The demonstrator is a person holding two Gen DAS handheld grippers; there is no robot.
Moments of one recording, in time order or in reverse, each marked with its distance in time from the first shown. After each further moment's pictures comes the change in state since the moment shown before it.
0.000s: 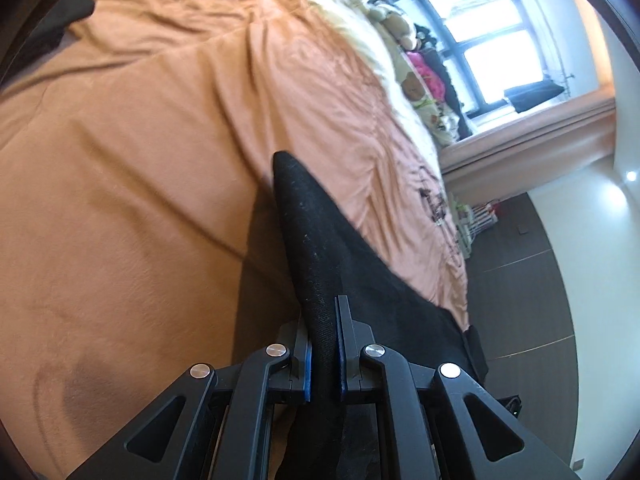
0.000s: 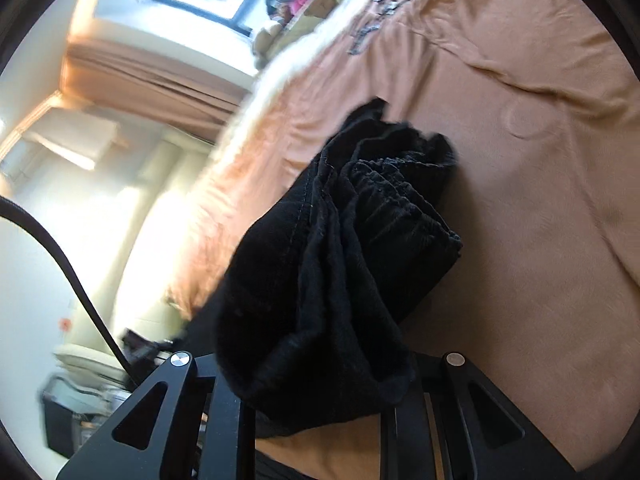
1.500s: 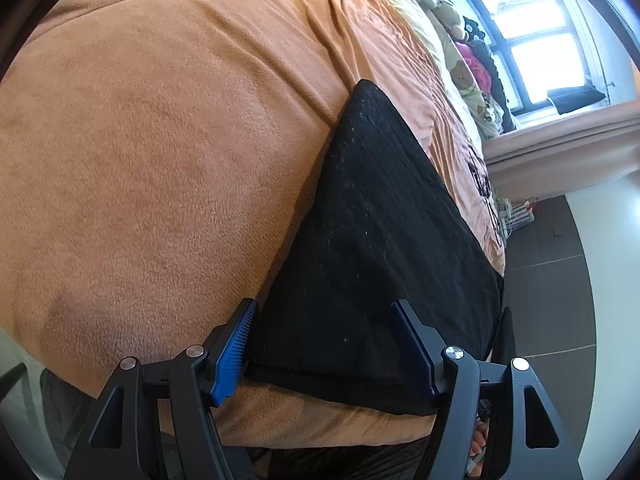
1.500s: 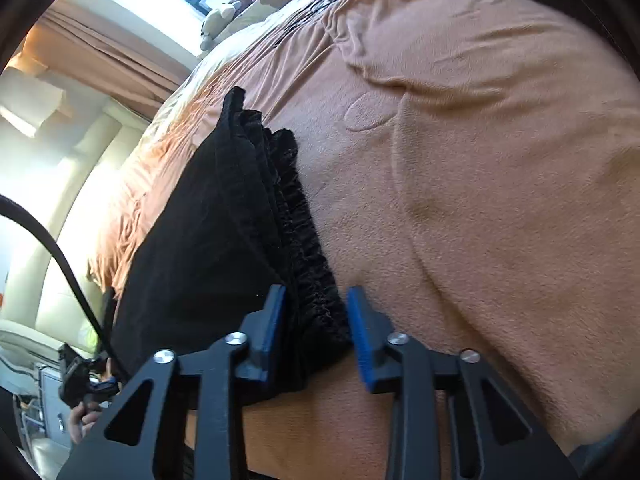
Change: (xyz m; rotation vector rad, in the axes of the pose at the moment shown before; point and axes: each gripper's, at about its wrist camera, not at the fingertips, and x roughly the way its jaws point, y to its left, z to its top) left arm -0.015 0.049 -0.094 -0.105 0.041 0.108; right arm -0.019 -0.079 -0.026 -0.064 0.011 -0.165
